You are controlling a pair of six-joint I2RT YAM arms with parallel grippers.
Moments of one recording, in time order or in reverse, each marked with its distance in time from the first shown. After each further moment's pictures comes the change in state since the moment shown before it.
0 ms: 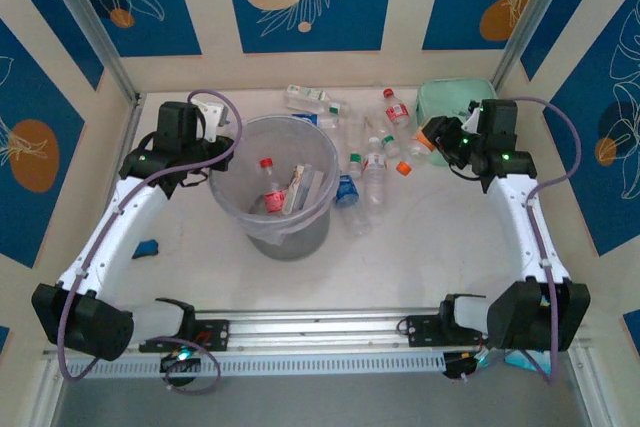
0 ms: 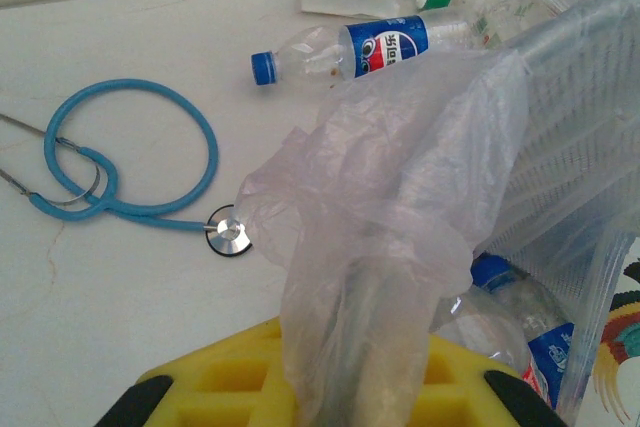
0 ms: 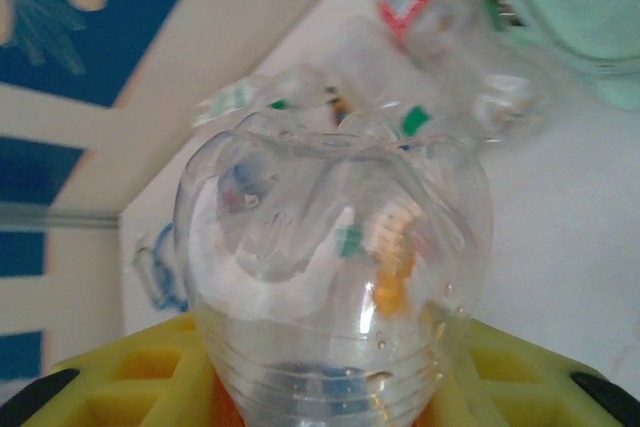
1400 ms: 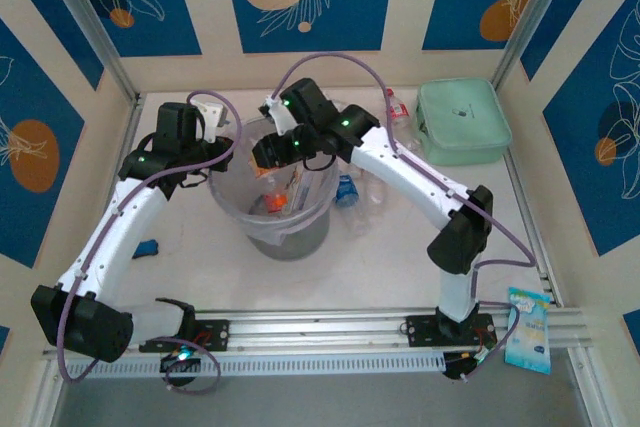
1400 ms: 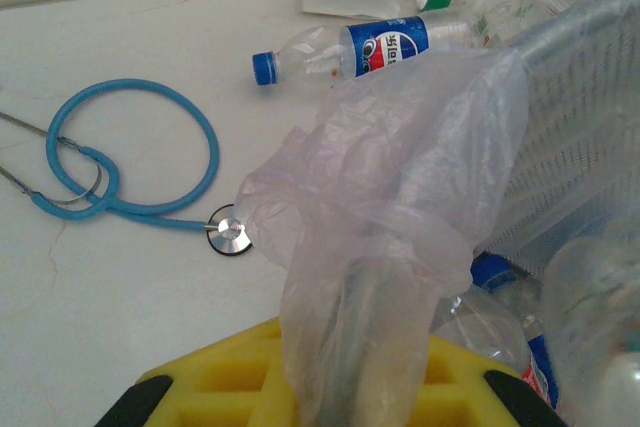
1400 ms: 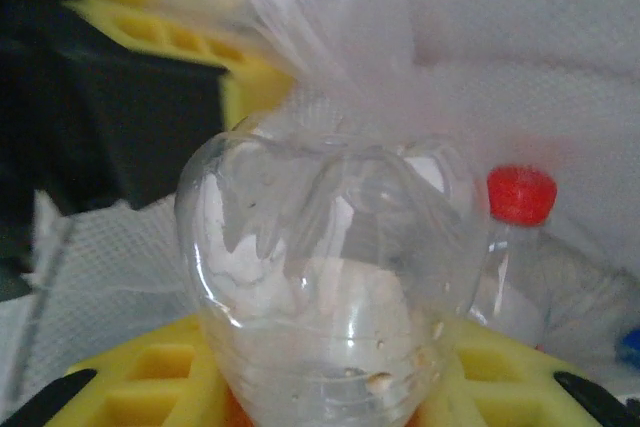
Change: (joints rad) left arm 0.001 -0.008 -0.006 0.001 0.000 0.000; right arm 0.889 0.662 0.800 -0.300 0.102 -0.328
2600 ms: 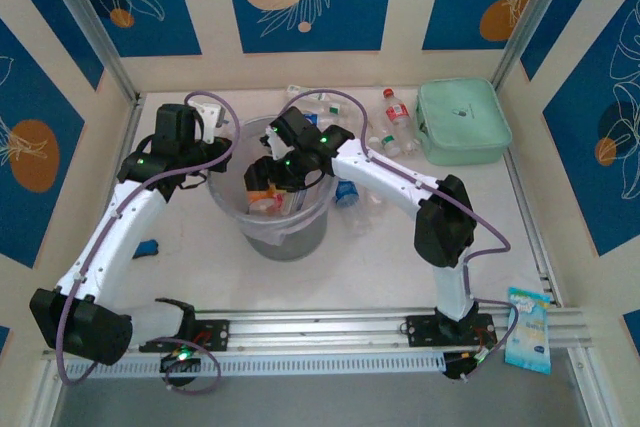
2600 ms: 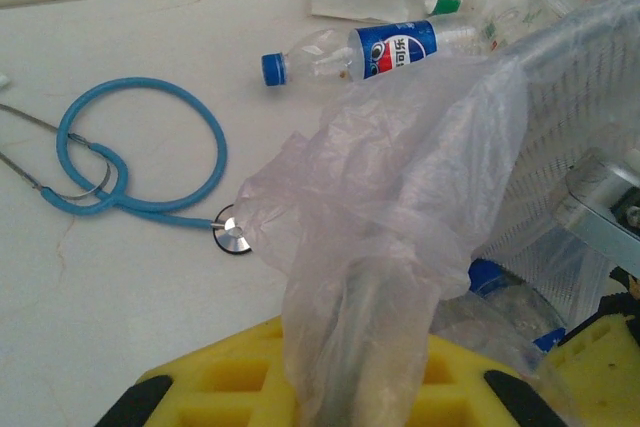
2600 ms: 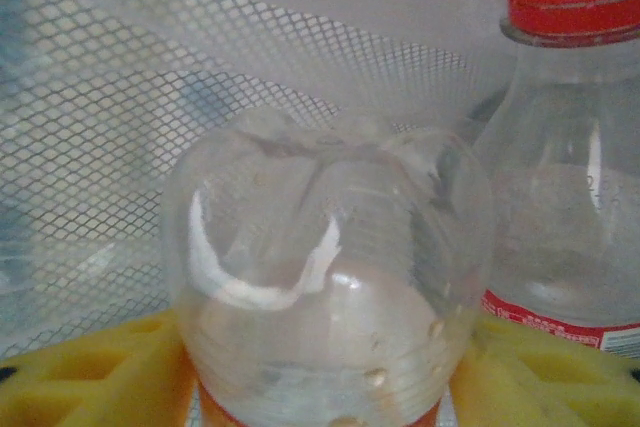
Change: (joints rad) left arm 0.002 -0.014 -0.011 0.006 -0.015 -0.014; right arm 0.000 0.082 -0.175 0.118 -0.160 0.264
